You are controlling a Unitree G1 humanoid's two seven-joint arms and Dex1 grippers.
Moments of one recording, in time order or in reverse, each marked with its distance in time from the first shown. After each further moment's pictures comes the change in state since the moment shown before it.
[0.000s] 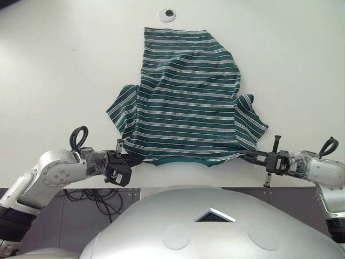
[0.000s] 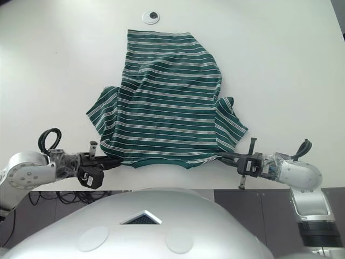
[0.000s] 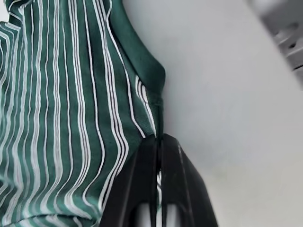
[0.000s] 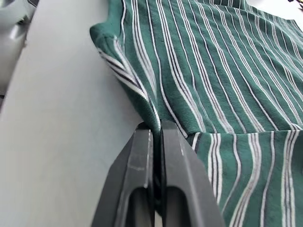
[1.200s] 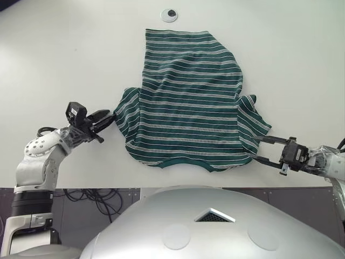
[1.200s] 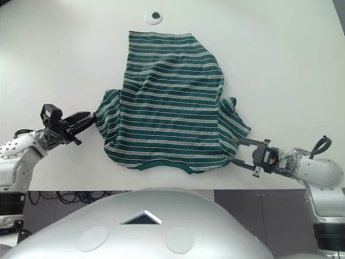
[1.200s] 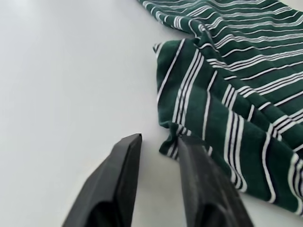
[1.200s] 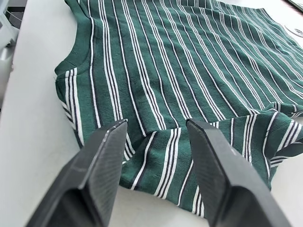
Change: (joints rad) left arm -0.238 -0.339 0.291 0.380 -0.704 0.783 0.069; right arm 0.022 -0.075 -0.089 -0.045 0.144 0.130 0.022
